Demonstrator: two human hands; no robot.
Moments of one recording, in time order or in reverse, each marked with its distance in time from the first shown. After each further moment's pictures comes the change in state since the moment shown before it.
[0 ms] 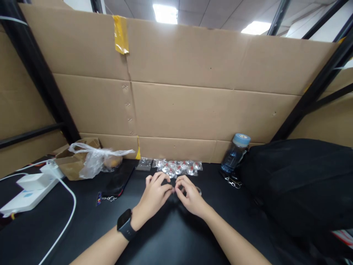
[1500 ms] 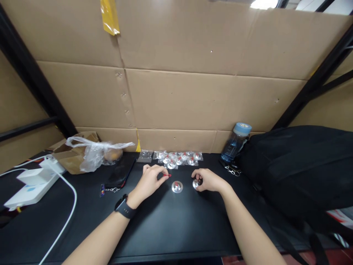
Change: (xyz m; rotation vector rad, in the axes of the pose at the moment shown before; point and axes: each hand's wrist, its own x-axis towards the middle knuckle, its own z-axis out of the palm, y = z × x) left_hand 0.003 -0.038 -0.004 -0.189 -0.171 -0.136; right_hand -0.005 0.048 -0.072 -0.409 -0.392 0.371
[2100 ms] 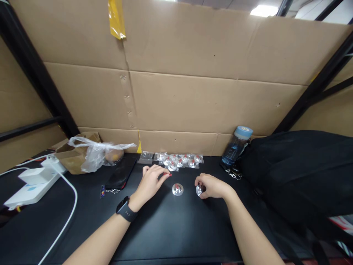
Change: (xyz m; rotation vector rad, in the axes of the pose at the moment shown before) left_hand -0.001 0.005 0.002 0.026 0.118 -0.001; right_hand -0.011 -0.001 -0.004 -0.073 -0.102 0.019
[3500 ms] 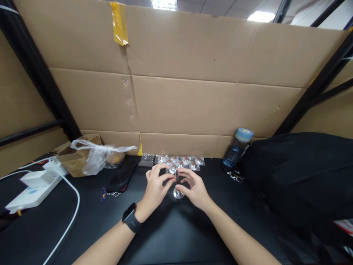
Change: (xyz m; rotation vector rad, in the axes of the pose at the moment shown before) left_hand -0.005 0.029 0.005 -0.024 0.272 0.031; right_hand 0.026 -0.088 0.045 0.964 0.557 -0.401
